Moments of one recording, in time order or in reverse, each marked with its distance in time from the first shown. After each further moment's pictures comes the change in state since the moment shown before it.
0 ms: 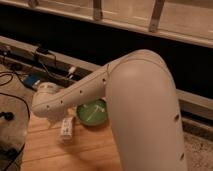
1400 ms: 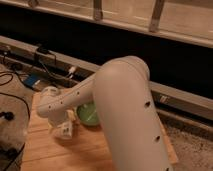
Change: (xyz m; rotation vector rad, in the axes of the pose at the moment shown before) arm 0.002 0.007 0.066 -0.038 0.078 -0.026
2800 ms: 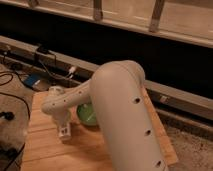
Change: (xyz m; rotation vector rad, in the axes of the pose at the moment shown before) arm -0.006 -0.013 0.034 -0.026 0.048 0.028
